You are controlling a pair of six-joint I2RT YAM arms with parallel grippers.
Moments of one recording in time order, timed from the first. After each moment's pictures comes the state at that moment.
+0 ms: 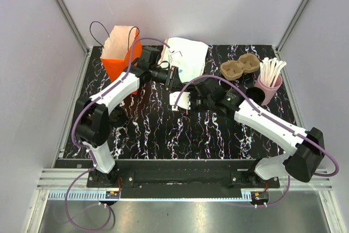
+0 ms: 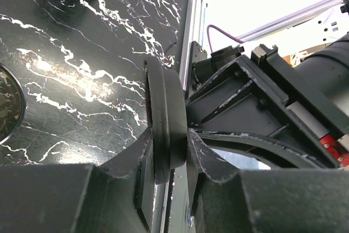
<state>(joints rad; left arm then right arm) -0.45 1.77 1.45 -0.34 1.19 -0.24 0.81 1.38 1.24 -0.63 -0.12 -0.88</state>
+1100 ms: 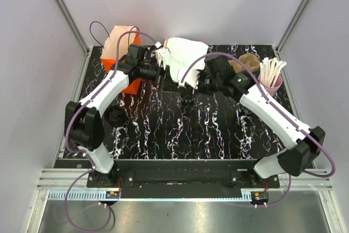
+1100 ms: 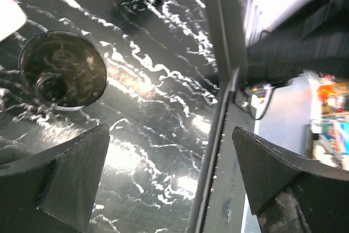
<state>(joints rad) -0.34 1.72 1.47 -0.51 1.05 -0.02 0.69 1.43 1.47 -0.79 -0.16 -0.84</state>
